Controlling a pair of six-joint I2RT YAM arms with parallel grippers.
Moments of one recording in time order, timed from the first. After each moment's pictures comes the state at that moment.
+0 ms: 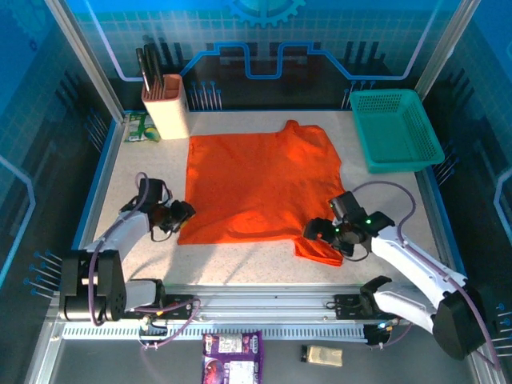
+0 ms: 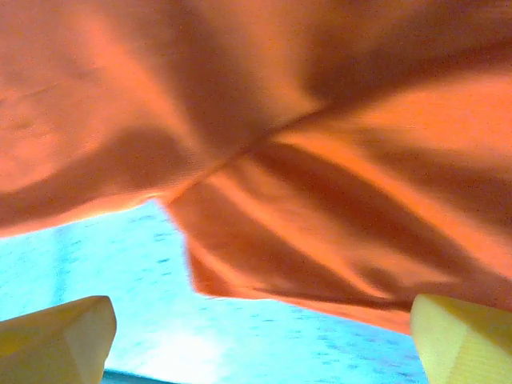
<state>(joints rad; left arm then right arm) 0.06 1.25 0.61 -0.45 0.40 -0.72 0.48 1.05 0.64 -0.76 -0.22 0.83</state>
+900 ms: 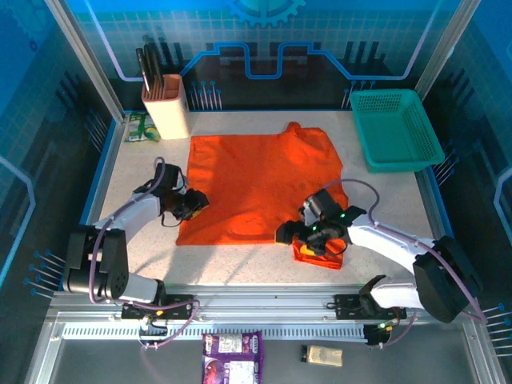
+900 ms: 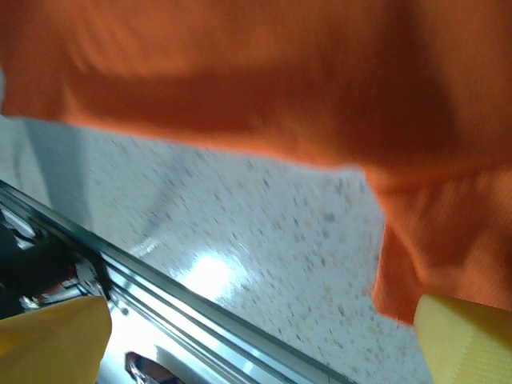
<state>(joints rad) -0.07 1.44 0.77 -0.45 0.42 -0.70 0.56 1.28 0.68 -0.53 -0.50 0.79</state>
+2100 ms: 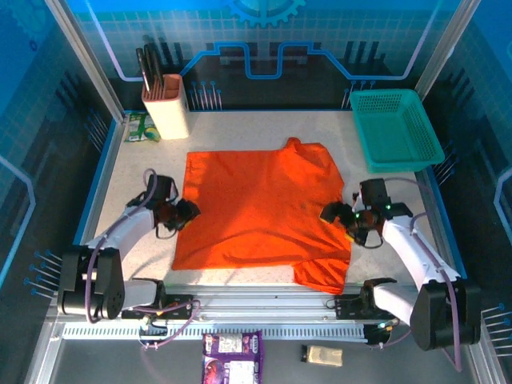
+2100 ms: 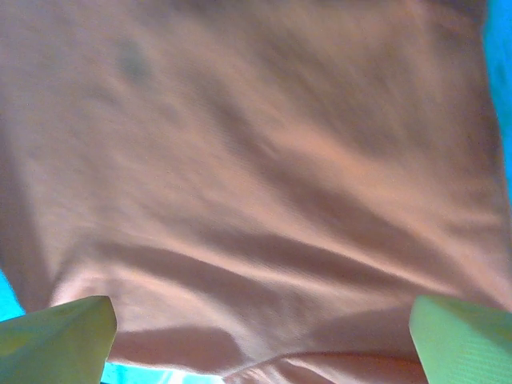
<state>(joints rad) -0.02 1.30 0.68 -0.50 0.33 -0.73 0.08 1.11 0.71 -0.78 -0.39 0.63</state>
